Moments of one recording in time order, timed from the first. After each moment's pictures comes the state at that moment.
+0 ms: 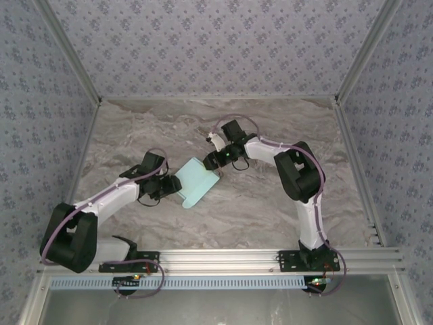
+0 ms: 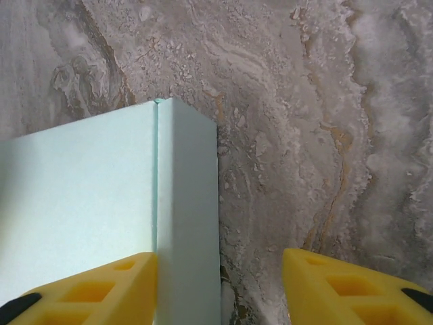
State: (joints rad) left arm -0.40 1.30 0.64 -0.46 0.18 -0.73; right arm 0.57 2.10 1.43 -0.33 -0.57 0.02
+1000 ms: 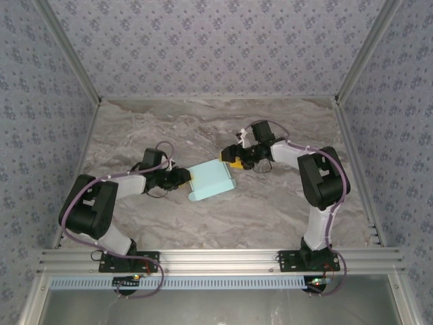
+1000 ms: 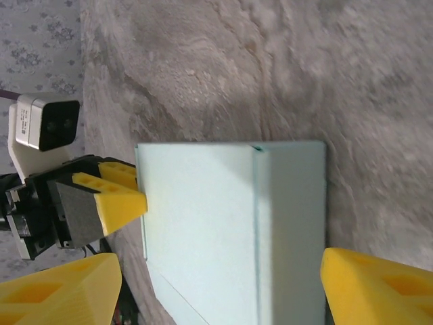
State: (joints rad) left arm -0.31 1.58 0.61 0.07 0.63 -0.72; right arm 0.37 1.90 1.15 -0.23 -0.83 0.49
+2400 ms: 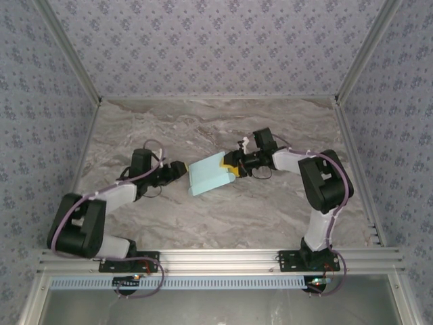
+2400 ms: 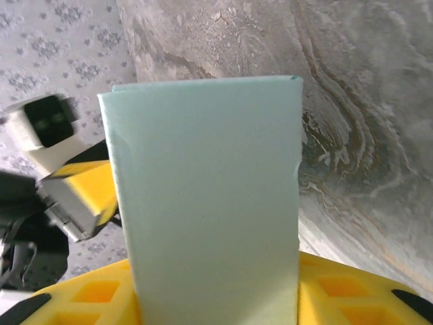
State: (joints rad) left arm -0.27 1.34 0.54 0.17 0.53 -0.69; right arm 0.37 1.84 1.00 -0.05 -0.99 0.87
